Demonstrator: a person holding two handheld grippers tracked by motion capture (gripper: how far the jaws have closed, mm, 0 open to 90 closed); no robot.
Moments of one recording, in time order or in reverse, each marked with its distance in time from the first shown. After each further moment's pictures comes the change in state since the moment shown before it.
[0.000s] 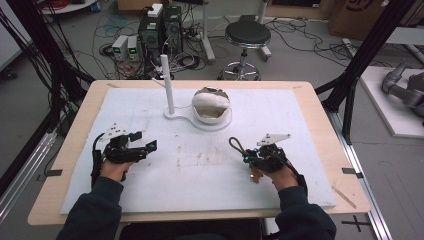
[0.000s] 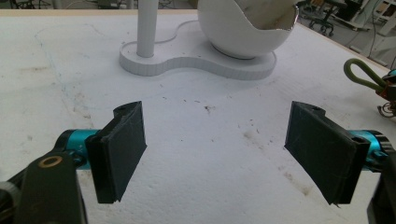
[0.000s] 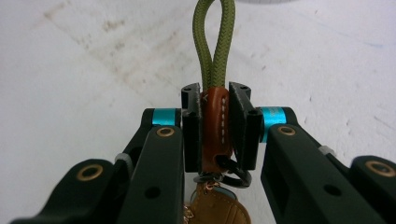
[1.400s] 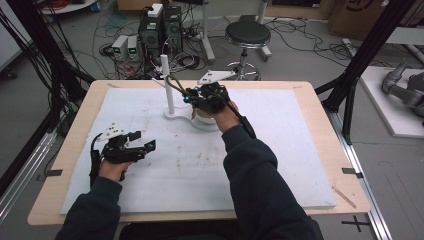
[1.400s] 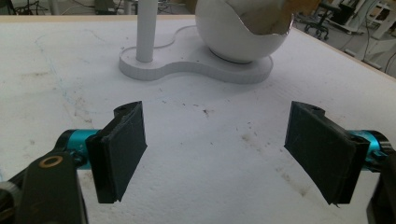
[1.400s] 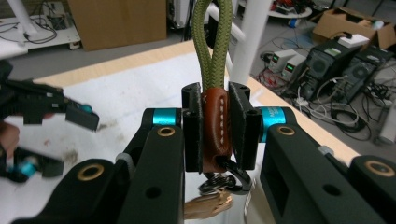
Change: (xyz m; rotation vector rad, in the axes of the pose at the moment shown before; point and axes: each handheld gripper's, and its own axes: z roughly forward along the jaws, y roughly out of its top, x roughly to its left) left arm 0.002 0.000 -0.002 -0.014 -0.017 0.000; right arm 0.052 0.209 0.055 -0.319 0.103 -0.233
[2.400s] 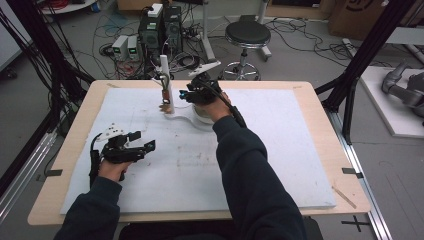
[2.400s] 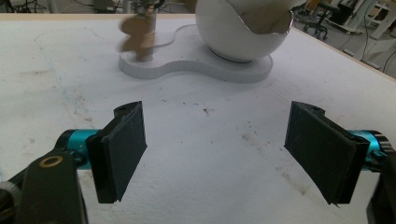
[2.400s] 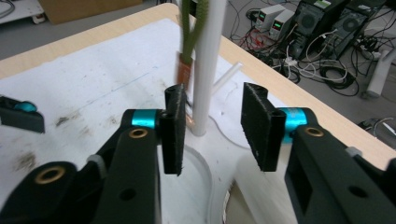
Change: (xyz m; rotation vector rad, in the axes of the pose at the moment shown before) left arm 0.002 -0.001 -0.001 0.000 -0.002 -0.006; right arm -0.019 0.009 0.040 0.169 -0.074 0.074
